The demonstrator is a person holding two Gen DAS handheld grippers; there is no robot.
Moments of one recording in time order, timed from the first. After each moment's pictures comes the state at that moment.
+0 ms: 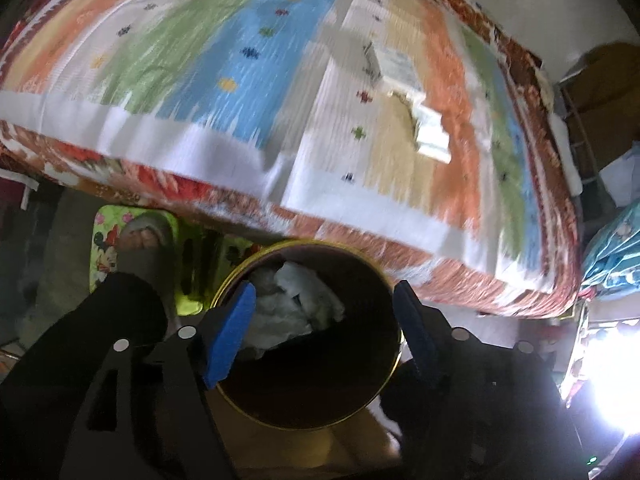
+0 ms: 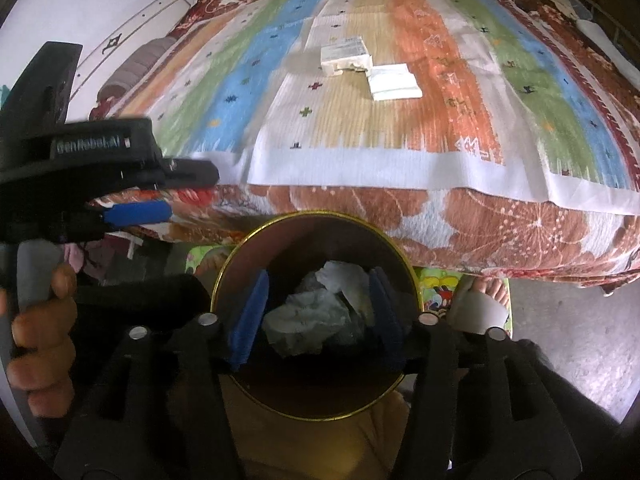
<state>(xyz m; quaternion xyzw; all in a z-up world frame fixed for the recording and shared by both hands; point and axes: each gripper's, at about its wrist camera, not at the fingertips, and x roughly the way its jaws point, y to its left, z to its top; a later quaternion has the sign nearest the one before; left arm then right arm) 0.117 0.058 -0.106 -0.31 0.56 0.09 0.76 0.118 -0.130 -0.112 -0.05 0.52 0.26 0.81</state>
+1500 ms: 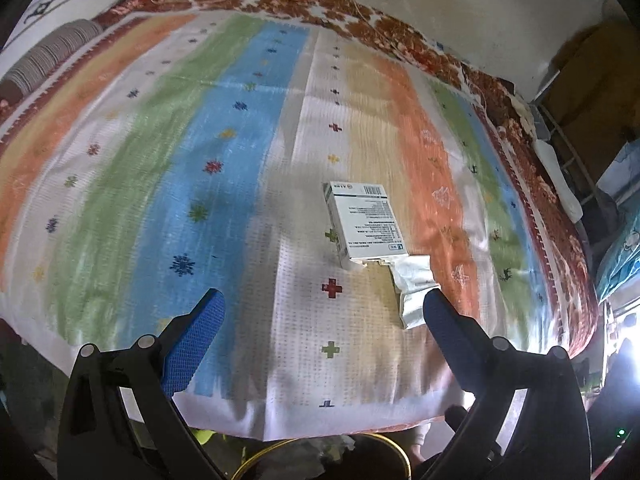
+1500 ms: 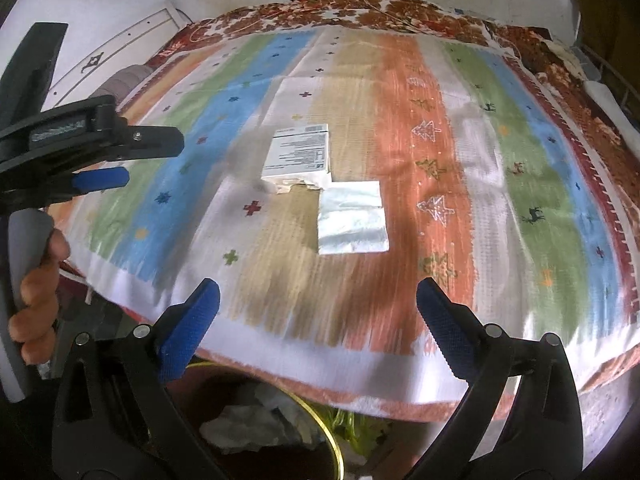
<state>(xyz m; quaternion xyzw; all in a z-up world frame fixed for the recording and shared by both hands) 0.272 0.101 -0.087 -0.23 0.48 0.07 0.85 0.274 -0.097 -0.107 -0.10 0.45 0.25 0.85</state>
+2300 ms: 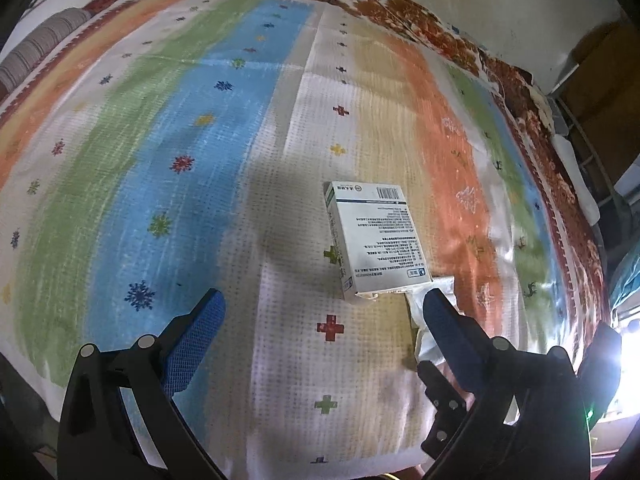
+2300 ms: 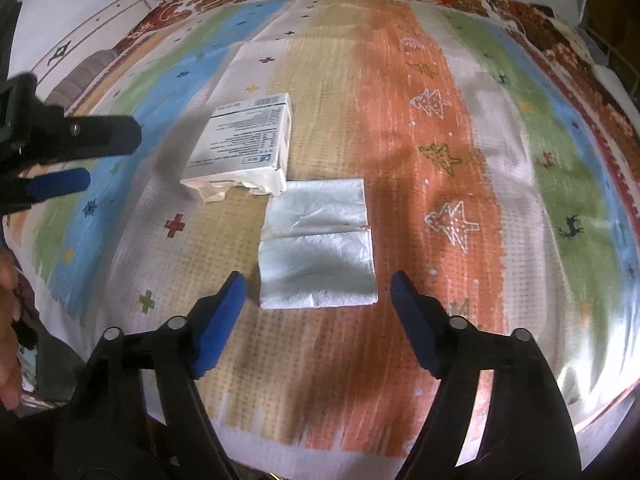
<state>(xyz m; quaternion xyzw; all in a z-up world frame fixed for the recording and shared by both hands) 0.326 0.099 -0.128 -0.23 0.50 0.08 0.83 0.353 -0.079 -0.172 -0.10 0.49 0.22 0.84</state>
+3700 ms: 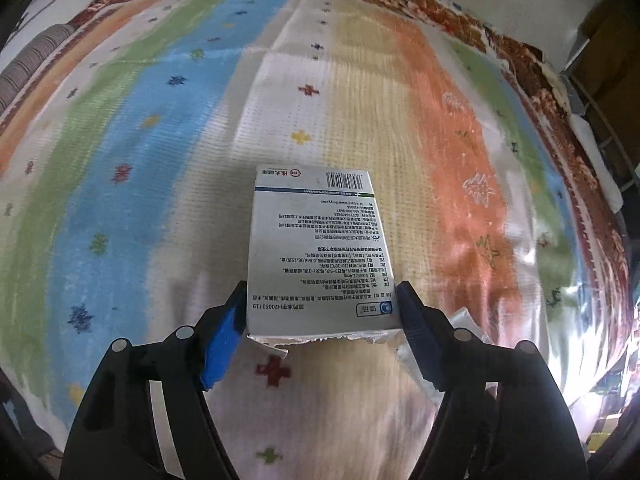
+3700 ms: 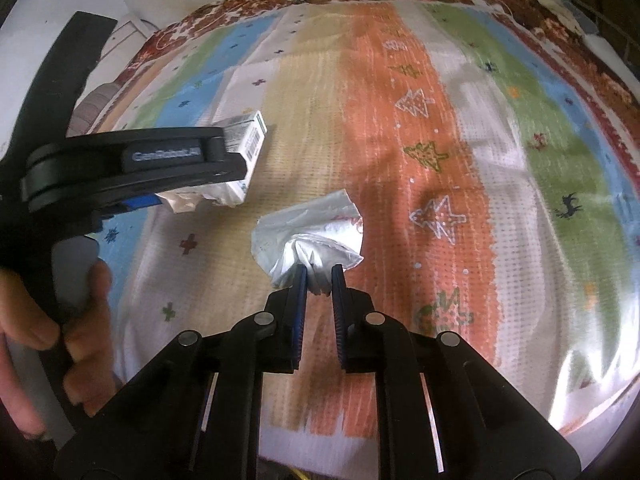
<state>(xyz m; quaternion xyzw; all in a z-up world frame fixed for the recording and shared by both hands) 0.367 0.063 -0.150 -0.19 0.52 0.10 0.83 0.349 -0.098 -0.154 -0.05 0.49 0.23 0.84</state>
